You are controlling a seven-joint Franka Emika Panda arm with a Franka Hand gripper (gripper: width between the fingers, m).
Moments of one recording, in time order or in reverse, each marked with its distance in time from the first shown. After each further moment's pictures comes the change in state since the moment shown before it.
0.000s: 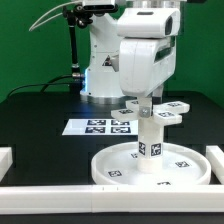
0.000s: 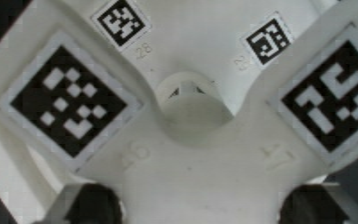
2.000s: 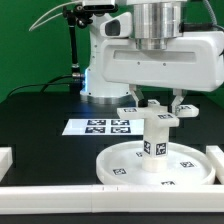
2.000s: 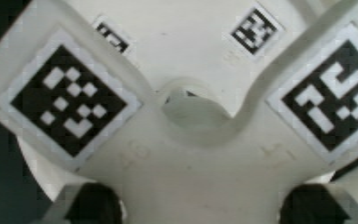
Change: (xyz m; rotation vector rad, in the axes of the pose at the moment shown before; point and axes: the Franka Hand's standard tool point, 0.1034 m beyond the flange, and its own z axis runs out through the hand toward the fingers) arm 0.009 -0.006 0.003 0.072 0.028 1.905
